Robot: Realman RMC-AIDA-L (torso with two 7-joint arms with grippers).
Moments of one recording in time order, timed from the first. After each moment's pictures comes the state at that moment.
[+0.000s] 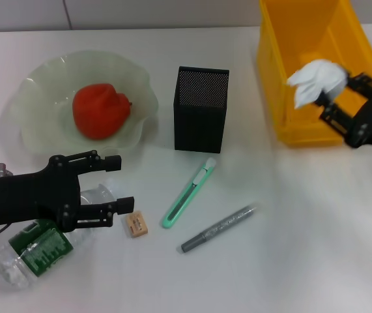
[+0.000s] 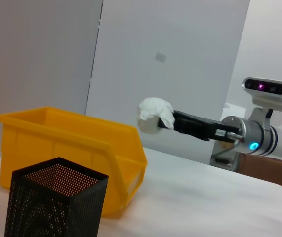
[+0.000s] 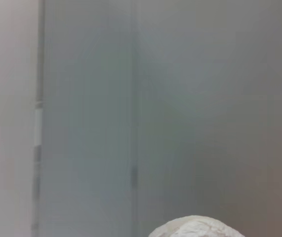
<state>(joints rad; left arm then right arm) -0.42 -2.00 0.76 0.50 1.90 1.74 -1.12 0.44 2.08 -0.12 -0.24 -1.92 -1.62 0.66</state>
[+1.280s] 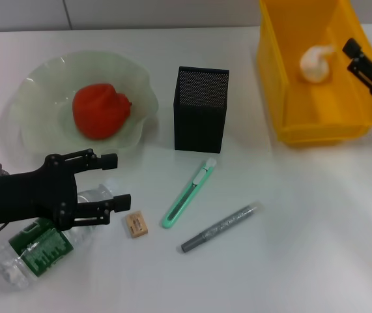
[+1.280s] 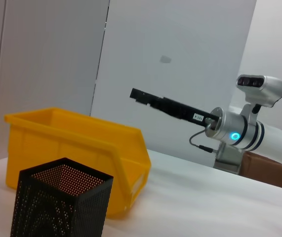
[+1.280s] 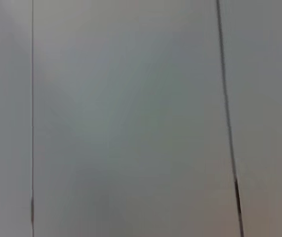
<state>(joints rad) -0.41 -1.99 0.74 0.50 1.90 1.74 -1.13 0.48 2.08 0.04 -0.18 -1.80 -1.49 0.59</state>
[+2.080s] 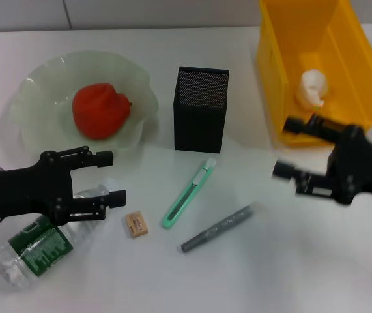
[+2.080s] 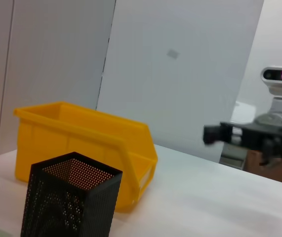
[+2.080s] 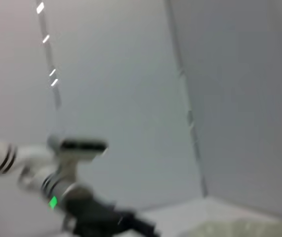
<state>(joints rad) -0.41 -1.99 0.74 0.53 1.91 1.74 -1.16 0.44 2.03 -0.63 -0.38 -1.82 -1.80 0.96</state>
